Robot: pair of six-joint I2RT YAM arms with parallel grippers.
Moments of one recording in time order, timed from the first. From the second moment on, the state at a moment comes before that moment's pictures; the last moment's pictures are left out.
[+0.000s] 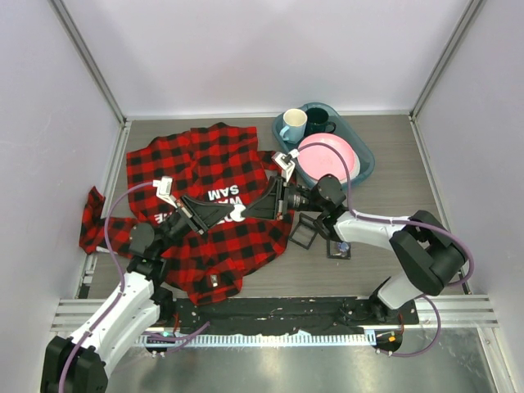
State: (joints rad) left arm -0.34 0.67 0.25 0.77 0.59 -1.16; right arm 0.72 1.53 0.71 1.15 -0.85 1.08
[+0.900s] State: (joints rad) left arm -0.35 0.58 0.24 0.64 0.50 -1.16; right arm 0.77 1.52 0.72 1.07 -0.81 1.02
